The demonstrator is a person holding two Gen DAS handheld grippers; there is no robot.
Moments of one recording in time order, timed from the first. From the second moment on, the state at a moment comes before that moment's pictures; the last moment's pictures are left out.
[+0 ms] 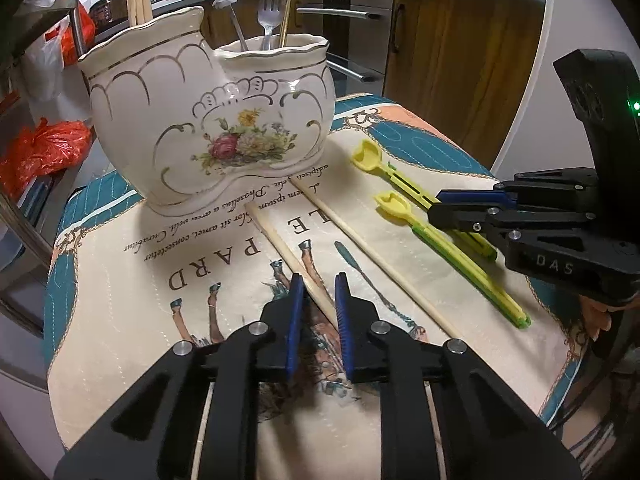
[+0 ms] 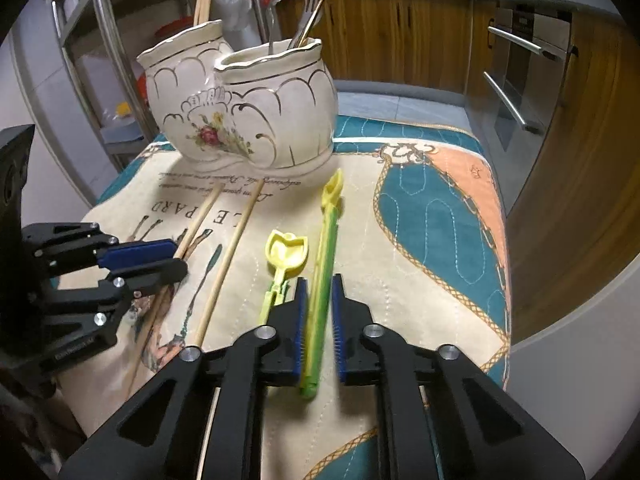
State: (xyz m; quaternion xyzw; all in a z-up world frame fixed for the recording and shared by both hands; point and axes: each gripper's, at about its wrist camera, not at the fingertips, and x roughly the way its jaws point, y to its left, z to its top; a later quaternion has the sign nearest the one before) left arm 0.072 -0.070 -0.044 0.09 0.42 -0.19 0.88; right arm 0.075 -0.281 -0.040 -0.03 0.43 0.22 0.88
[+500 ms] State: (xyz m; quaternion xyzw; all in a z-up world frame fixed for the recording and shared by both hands) left arm 0.064 -0.044 -0.031 0.15 0.44 -0.22 0.86; right arm 0.070 -0.299 -0.034 -0.05 0.43 0.20 0.88
